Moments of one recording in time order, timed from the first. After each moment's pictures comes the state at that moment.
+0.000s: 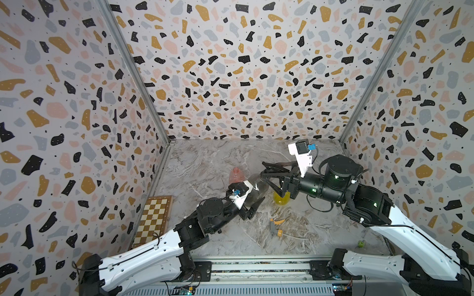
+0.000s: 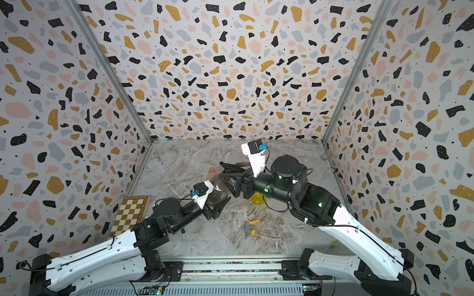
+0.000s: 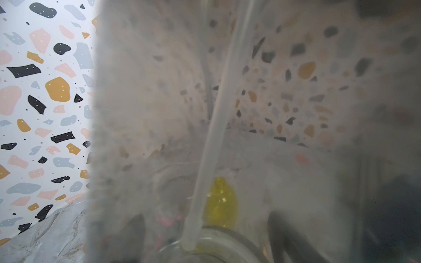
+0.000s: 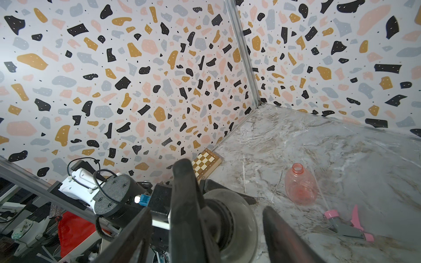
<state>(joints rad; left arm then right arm) -1.01 0.85 0.64 0.16 -0.16 0.06 1.00 1.06 1.44 -0.51 -0.13 0.42</state>
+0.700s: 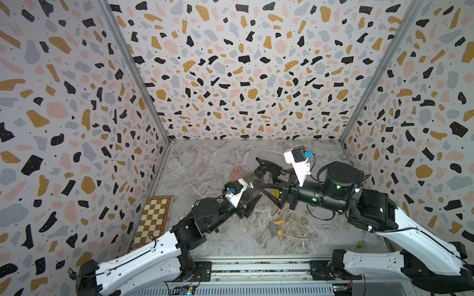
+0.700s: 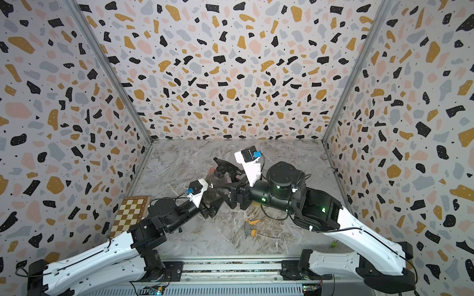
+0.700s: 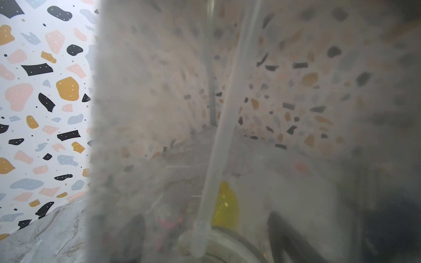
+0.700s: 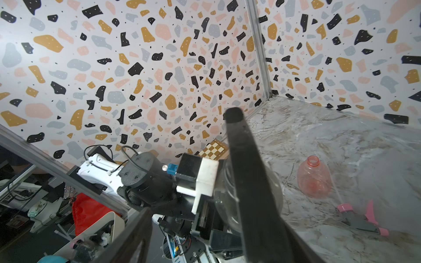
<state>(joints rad) -0.98 0.80 0.62 0.17 -0.13 0.02 1.16 1.07 1.49 -0.58 -0.03 0.43</state>
